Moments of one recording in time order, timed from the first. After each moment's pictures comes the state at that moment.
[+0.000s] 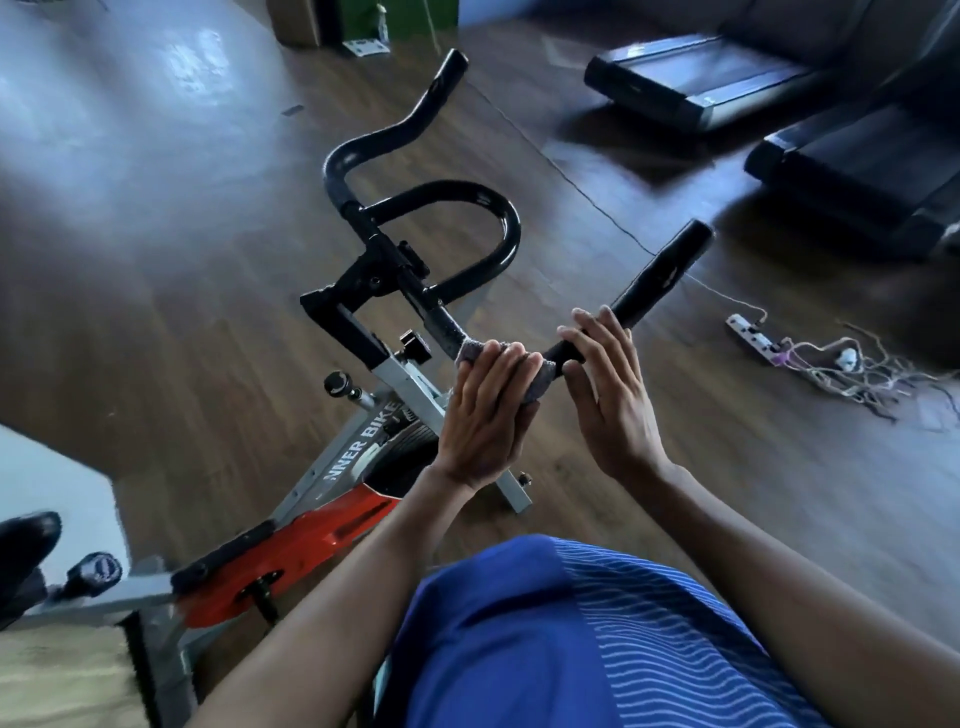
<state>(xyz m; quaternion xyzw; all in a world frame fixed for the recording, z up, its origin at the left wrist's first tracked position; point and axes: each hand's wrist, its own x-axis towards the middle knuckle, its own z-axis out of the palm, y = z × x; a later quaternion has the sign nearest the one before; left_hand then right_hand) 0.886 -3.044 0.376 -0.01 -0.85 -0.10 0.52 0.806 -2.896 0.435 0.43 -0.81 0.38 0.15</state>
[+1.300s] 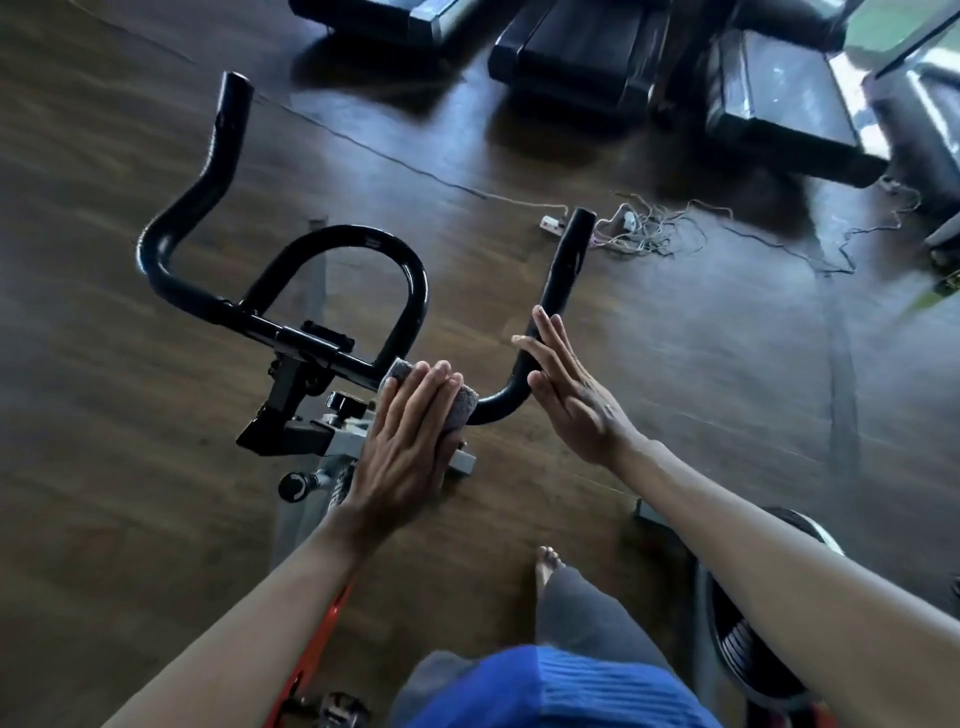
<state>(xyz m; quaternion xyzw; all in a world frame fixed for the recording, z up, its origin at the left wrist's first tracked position) 0.905 -3.159 0.424 -0.23 -0.89 -0.24 0.30 0.851 -2.916 0.466 0.20 -0.93 0.30 -0.01</state>
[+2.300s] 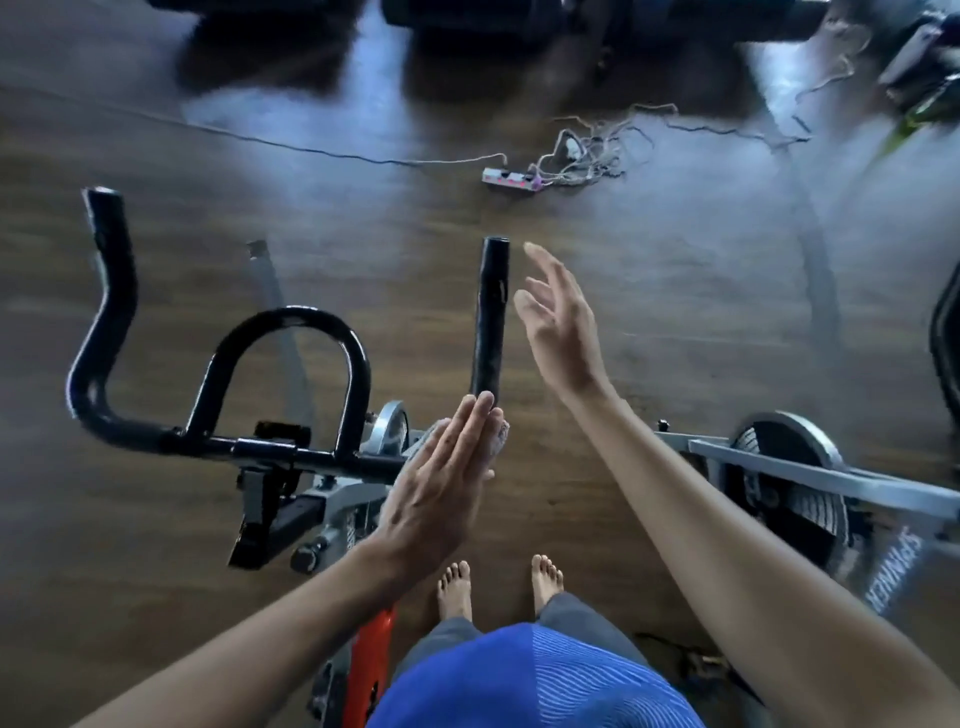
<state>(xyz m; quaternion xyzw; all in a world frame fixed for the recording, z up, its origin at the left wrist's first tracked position) 0.882 -3.116 0.481 -0.38 -0.91 -0.15 0.08 0.800 -2.927 0.555 -0.11 -0.81 0.56 0.13</state>
